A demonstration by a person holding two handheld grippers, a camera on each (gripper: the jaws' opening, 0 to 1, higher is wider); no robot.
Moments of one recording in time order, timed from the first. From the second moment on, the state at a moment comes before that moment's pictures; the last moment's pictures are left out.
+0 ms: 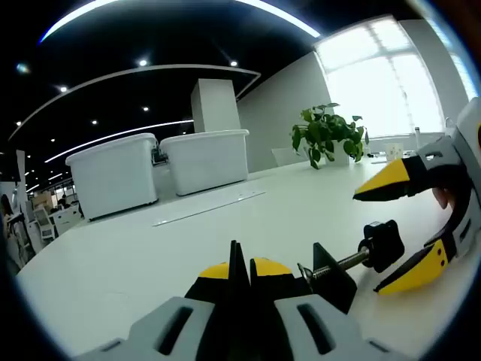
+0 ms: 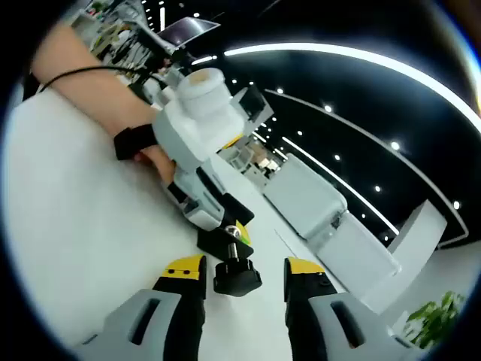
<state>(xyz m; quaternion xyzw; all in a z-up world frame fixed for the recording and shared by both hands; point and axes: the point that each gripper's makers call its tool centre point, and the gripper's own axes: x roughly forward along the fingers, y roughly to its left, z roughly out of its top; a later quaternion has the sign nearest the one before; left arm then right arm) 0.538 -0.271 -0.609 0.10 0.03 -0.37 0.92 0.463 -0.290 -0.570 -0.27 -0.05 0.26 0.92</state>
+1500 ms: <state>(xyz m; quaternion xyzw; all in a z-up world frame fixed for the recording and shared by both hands) 0.537 -0.270 -0.609 0.10 0.03 -0.37 0.92 0.454 -0.296 -0.593 -0.01 0.07 0.29 0.95</state>
